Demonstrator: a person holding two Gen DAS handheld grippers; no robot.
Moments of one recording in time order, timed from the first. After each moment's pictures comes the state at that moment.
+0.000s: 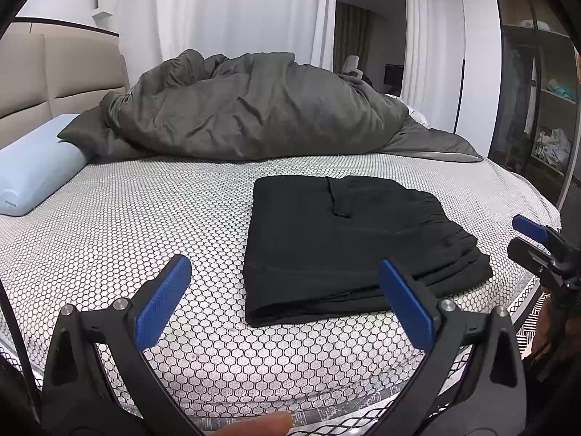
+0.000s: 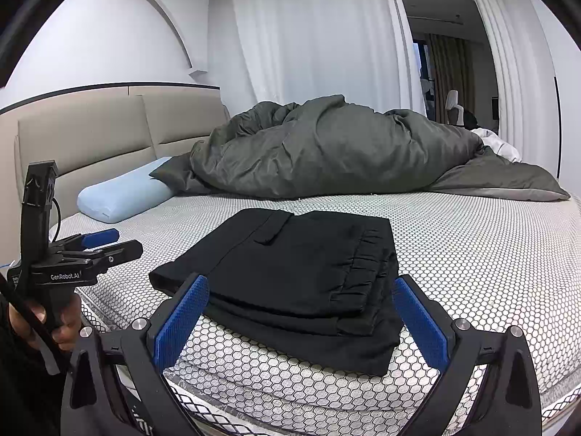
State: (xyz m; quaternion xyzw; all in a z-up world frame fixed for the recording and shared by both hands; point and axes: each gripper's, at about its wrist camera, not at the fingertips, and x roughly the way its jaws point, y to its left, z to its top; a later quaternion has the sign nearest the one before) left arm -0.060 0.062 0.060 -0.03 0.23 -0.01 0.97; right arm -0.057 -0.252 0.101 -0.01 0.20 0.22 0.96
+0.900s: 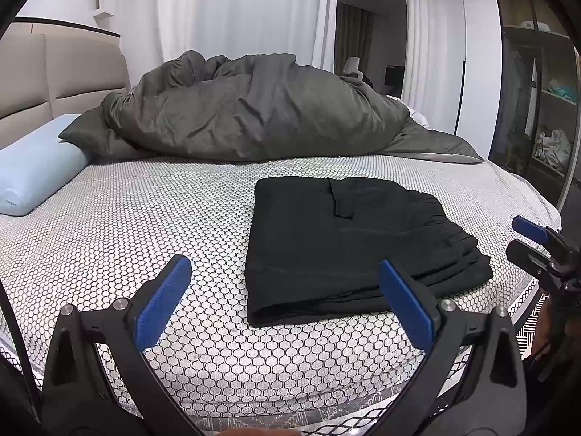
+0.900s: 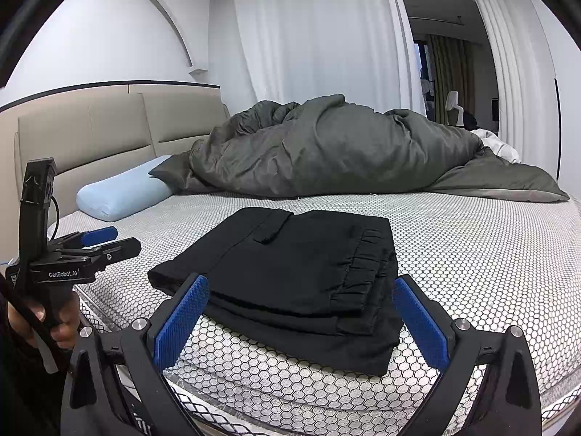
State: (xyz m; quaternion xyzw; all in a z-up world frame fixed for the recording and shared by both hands) left arm -0.060 0.070 0.058 -0.03 0.22 -0.01 0.97; right arm -0.055 -0.253 0.099 -0.01 0.20 0.22 0.96
